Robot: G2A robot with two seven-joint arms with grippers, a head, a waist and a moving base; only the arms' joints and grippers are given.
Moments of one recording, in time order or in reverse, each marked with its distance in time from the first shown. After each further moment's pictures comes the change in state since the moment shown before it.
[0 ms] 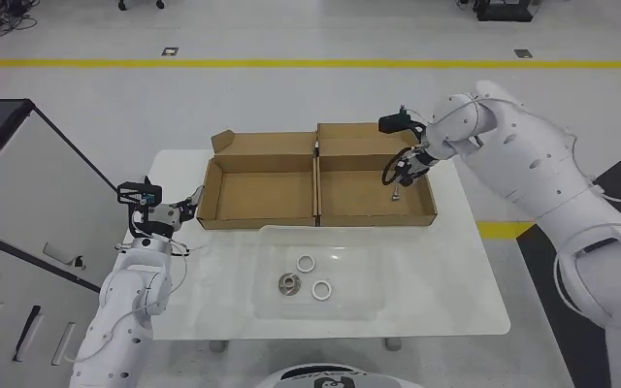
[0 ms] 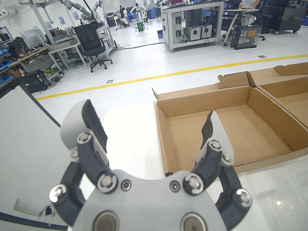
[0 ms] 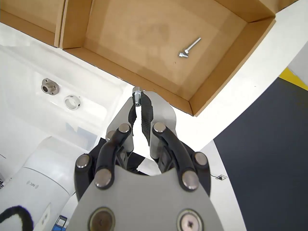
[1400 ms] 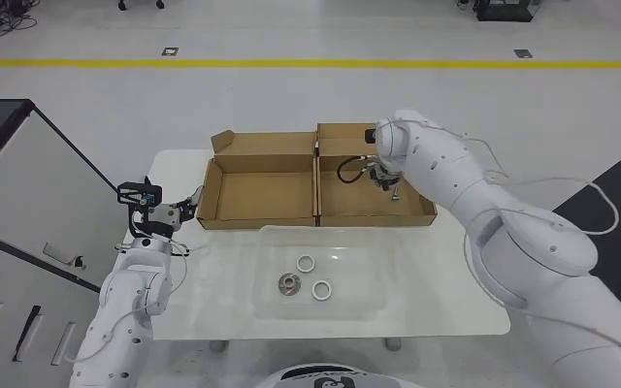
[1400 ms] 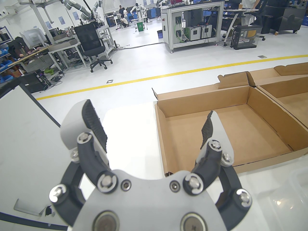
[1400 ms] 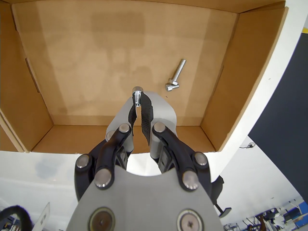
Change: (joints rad) left arm 0.000 0.000 0.000 0.000 0.000 0.000 0.000; right arm 0.042 -0.426 -0.241 0.630 -0.096 0.286 -0.254
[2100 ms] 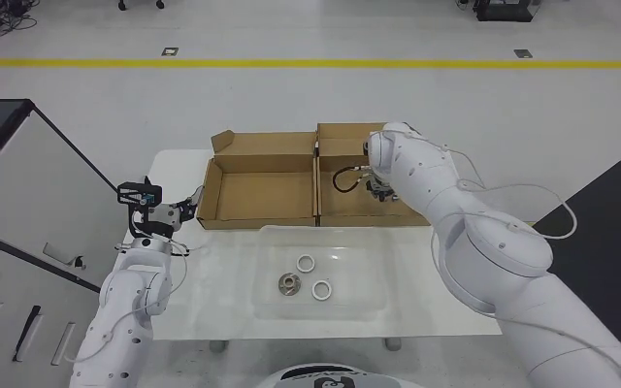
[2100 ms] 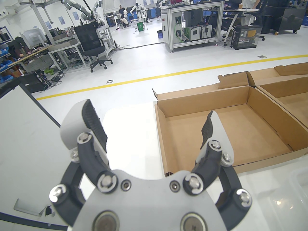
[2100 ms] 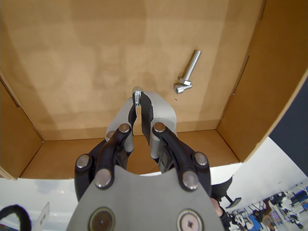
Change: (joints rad) left arm 0.000 0.000 0.000 0.000 0.000 0.000 0.000; right arm -0.021 -0.160 0.010 0.285 -0.006 -0.051 -0.040
